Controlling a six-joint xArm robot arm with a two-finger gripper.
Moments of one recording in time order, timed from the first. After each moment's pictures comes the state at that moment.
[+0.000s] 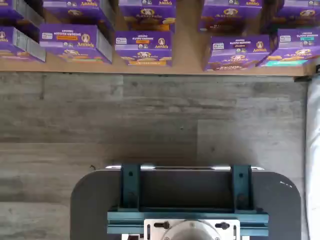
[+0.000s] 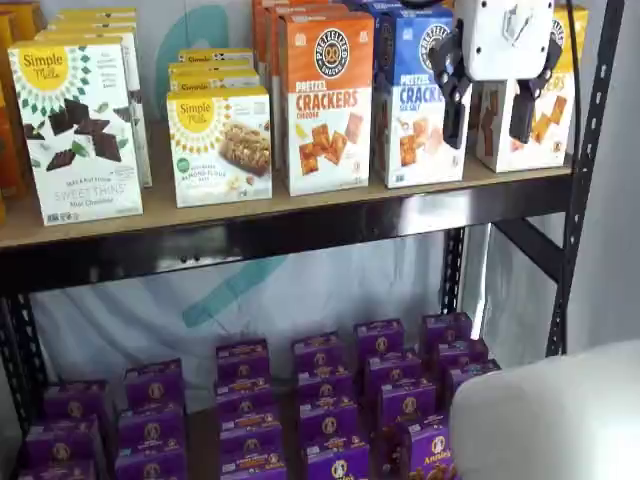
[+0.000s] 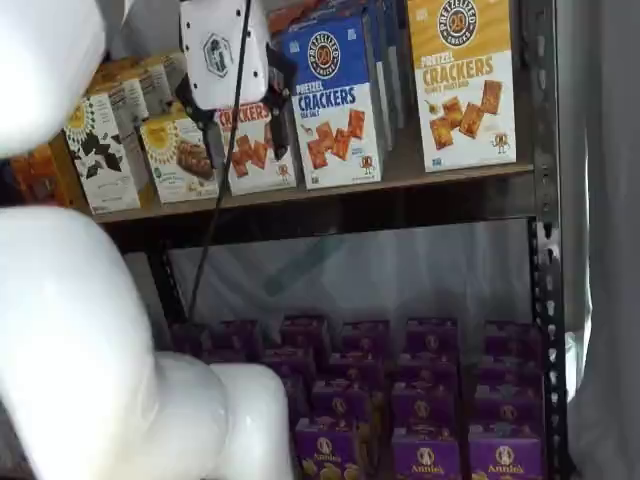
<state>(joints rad) 0.01 -0.84 -1.15 0.04 2.00 0.03</state>
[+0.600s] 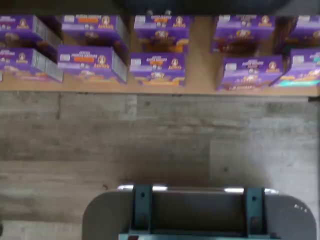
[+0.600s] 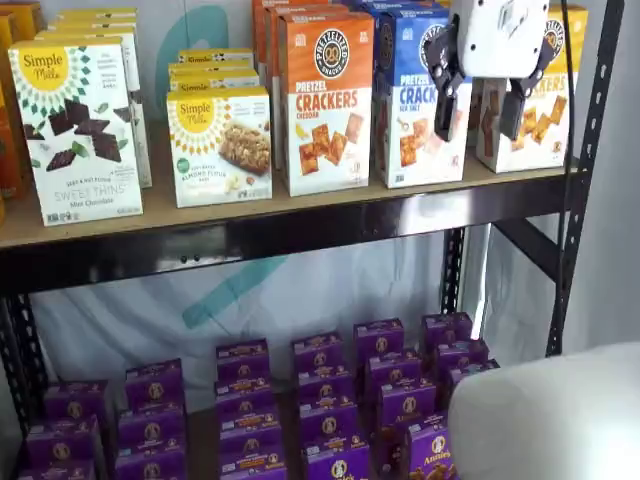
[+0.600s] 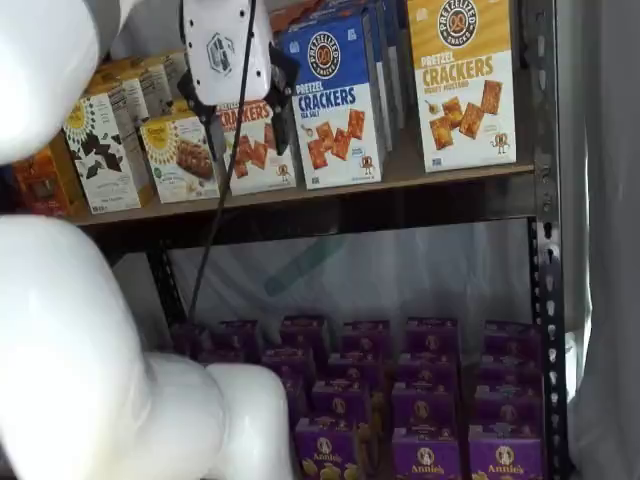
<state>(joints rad) -0.04 -0.85 -1.14 0.08 1.92 -0.01</state>
